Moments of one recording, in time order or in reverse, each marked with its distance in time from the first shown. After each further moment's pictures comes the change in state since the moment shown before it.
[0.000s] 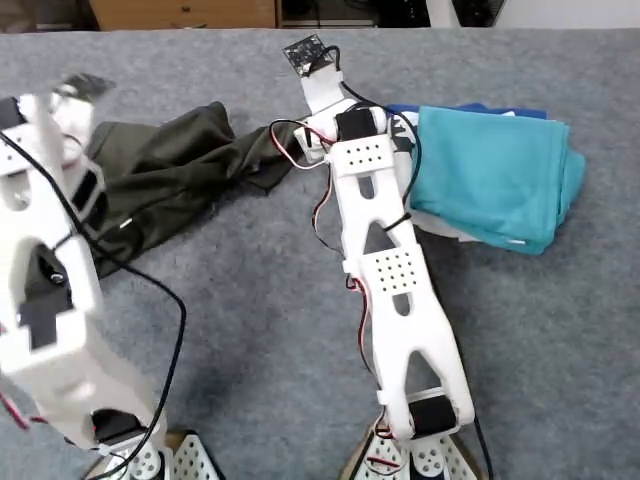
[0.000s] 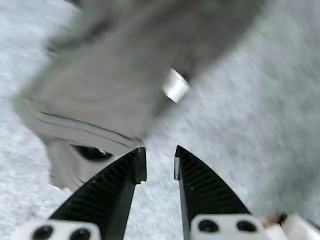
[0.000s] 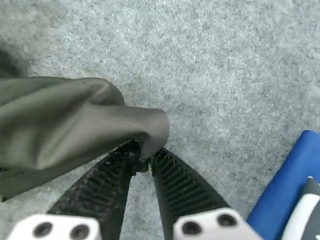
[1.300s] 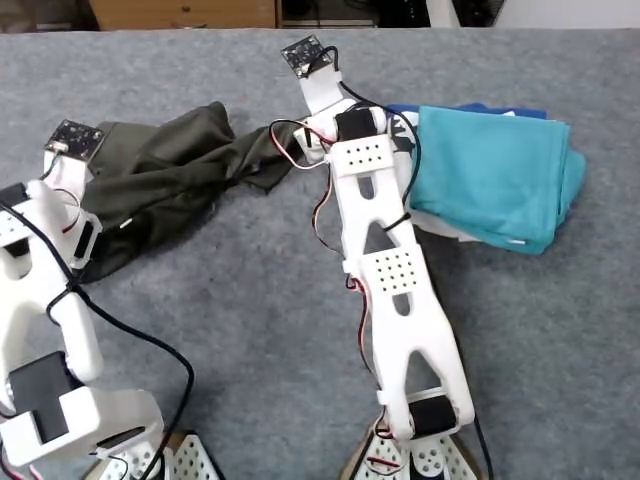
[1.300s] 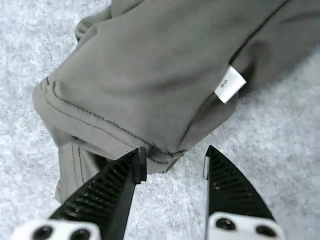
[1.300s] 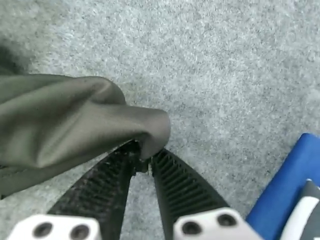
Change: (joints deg) left arm -6.5 -17.1 39.6 -38.2 -1.0; right arm 0.0 0.0 0.0 0.0 1.3
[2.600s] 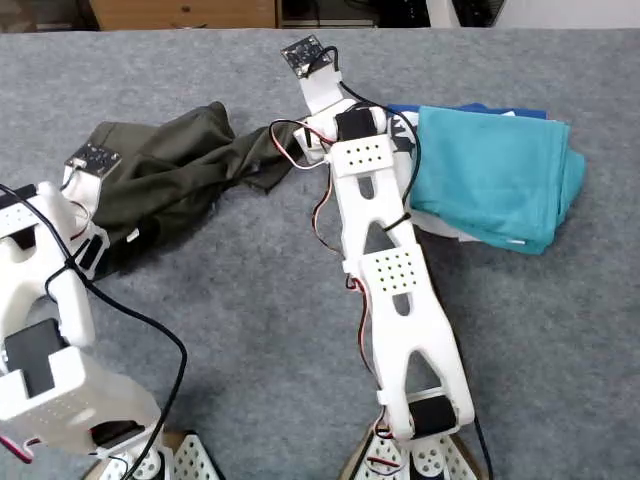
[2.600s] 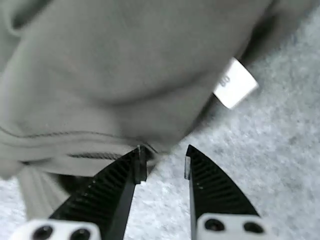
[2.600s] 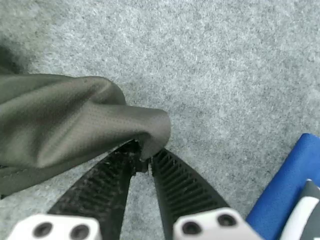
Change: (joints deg) left arm -0.1 11.4 -3.4 1.5 -6.0; right arm 0.0 0.0 0.0 0.0 0.0
